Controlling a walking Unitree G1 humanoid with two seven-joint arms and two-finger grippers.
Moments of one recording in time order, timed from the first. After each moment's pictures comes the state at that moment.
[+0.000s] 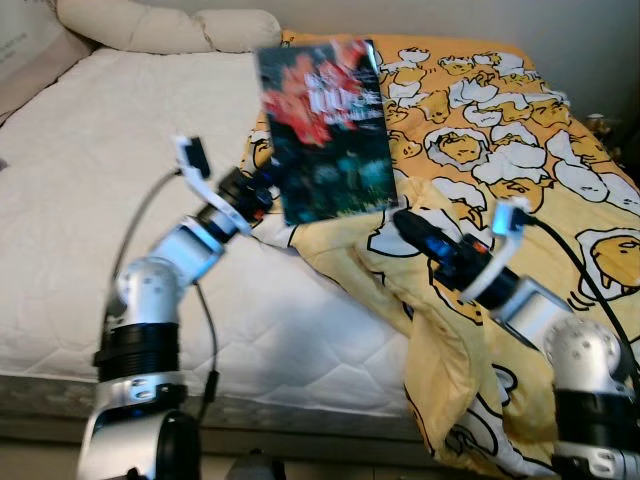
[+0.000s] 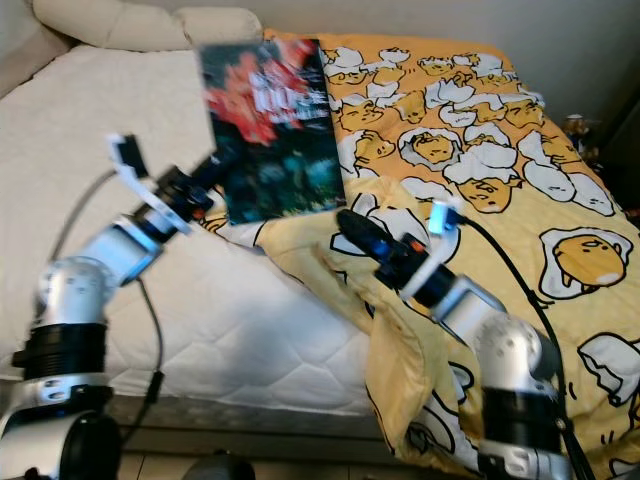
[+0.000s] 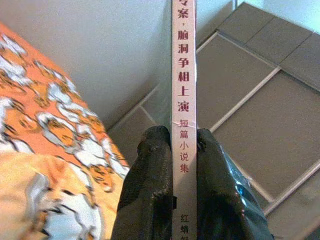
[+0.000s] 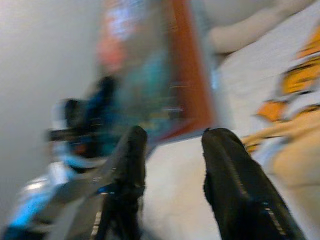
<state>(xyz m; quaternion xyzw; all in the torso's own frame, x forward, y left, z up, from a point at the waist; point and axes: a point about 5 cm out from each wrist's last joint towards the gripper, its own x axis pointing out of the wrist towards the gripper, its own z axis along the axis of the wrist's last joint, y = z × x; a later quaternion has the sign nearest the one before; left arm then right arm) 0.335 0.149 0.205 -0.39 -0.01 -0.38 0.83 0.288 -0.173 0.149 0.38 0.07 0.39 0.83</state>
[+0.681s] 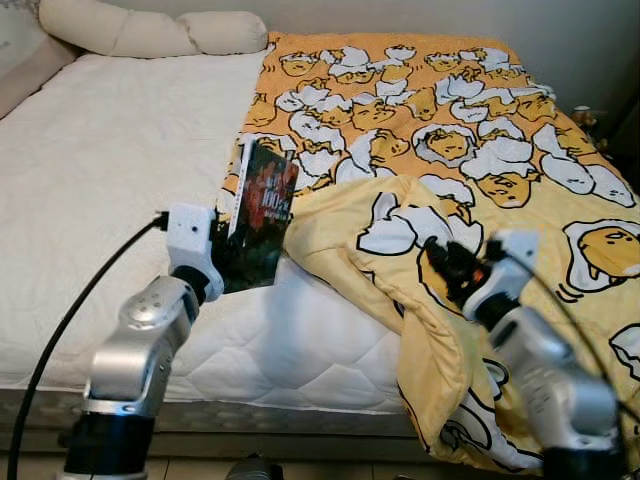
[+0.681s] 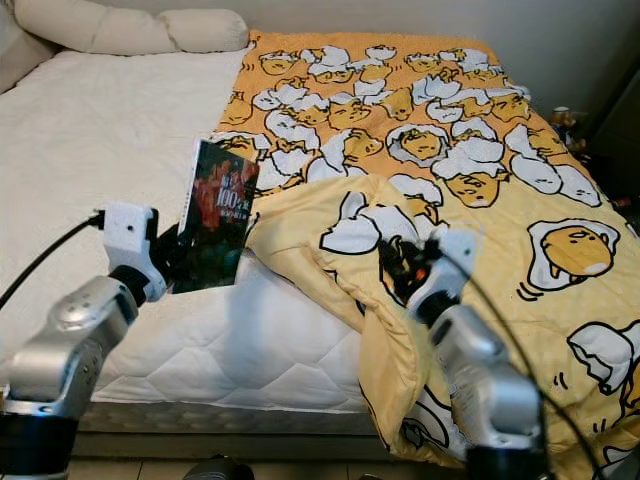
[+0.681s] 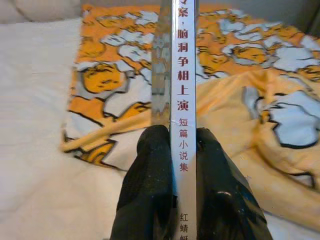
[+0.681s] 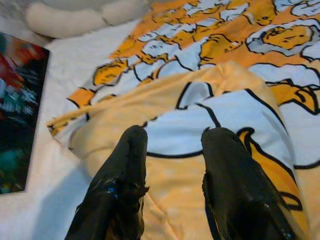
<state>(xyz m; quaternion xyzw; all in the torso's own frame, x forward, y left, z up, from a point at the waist) 0.295 0.173 0.137 0.02 0.07 -0.14 0.99 0.273 -0.172 0.114 0.11 0.10 0.11 0.98</state>
